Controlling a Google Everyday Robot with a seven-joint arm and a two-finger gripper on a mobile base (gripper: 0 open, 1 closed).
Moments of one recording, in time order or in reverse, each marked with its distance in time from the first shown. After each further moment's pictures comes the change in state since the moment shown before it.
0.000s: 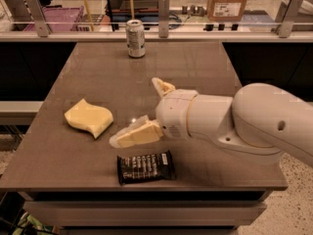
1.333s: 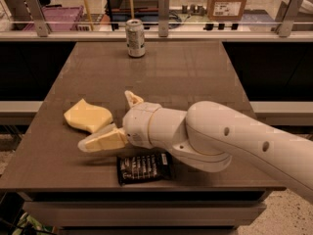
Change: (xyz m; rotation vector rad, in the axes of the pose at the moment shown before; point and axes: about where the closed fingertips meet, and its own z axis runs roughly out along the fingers) arm 0.016 0.026 0.078 -0.029 -0.055 0.102
